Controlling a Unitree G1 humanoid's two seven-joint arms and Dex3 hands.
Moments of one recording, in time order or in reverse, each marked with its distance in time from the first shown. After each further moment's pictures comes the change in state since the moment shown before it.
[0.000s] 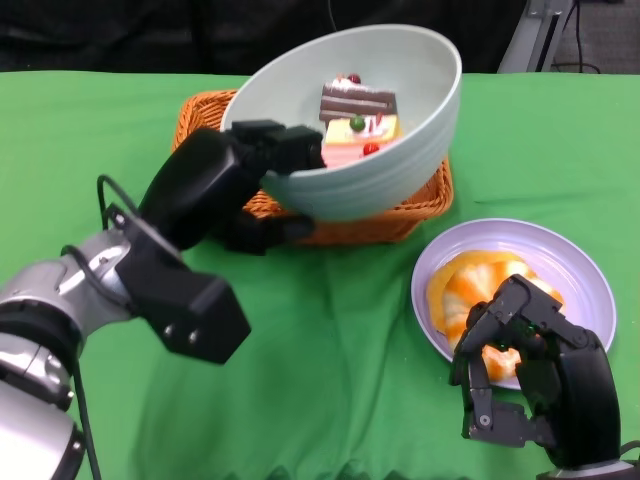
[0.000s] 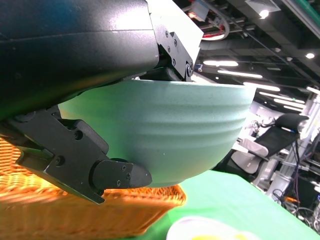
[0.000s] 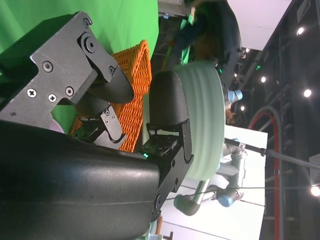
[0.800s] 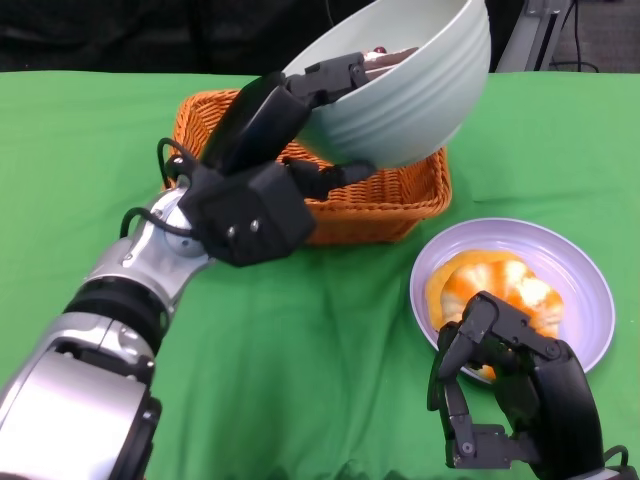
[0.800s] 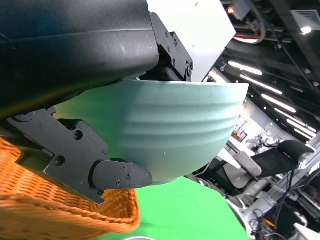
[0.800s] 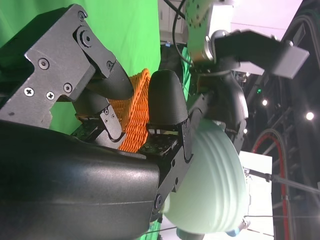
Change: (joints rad) left arm -0.073 -0.202 0.222 0.016 -0.276 0.222 -0.396; right arm 0.039 -0.011 0.048 -0.057 0.024 0.056 0.088
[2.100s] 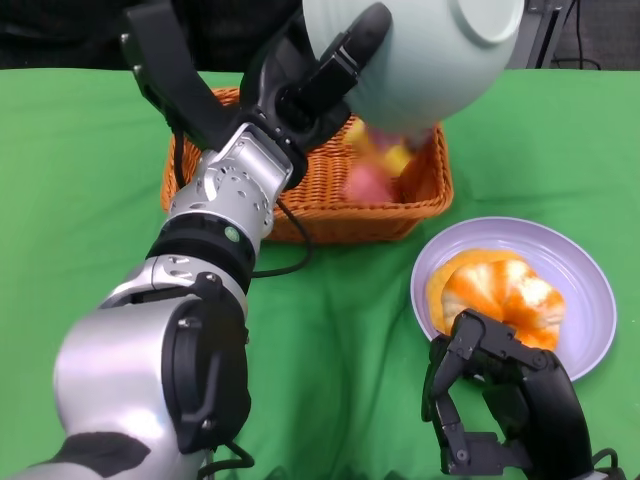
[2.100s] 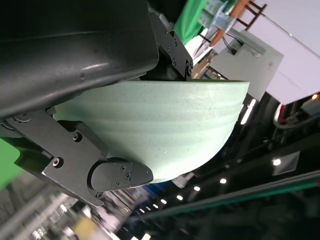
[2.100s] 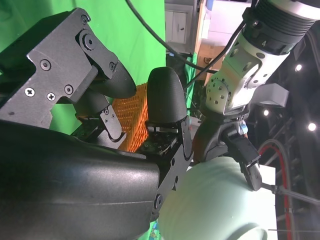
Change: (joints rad) left arm -0.207 -0.228 0.743 0.037 -0.864 0.969 -0.485; right arm -0.064 0.009 -0.011 0.194 0.015 -0.138 0.046
